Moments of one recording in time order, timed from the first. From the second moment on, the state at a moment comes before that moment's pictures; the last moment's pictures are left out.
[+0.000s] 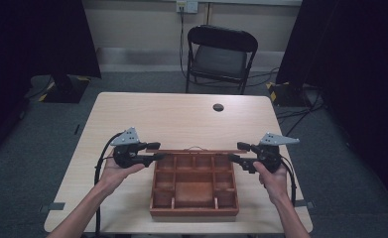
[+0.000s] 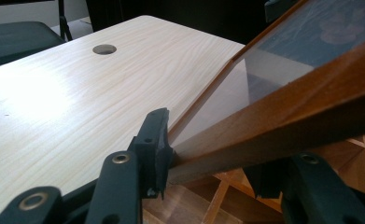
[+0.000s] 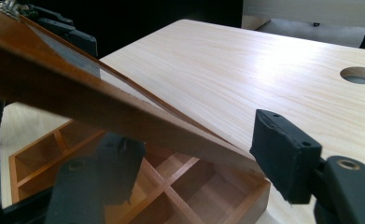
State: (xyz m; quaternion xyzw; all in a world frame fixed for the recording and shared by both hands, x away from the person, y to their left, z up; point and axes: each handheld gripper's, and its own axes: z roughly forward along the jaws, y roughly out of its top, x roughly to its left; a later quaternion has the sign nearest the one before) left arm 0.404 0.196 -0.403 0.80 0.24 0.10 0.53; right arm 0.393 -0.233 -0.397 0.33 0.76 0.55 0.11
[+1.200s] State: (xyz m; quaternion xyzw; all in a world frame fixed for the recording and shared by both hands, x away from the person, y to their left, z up) left arm 0.435 0.197 -0.414 0.79 0.27 0.09 0.54; right arm 0.432 -0.222 -0.417 0.36 0.76 0.54 0.09
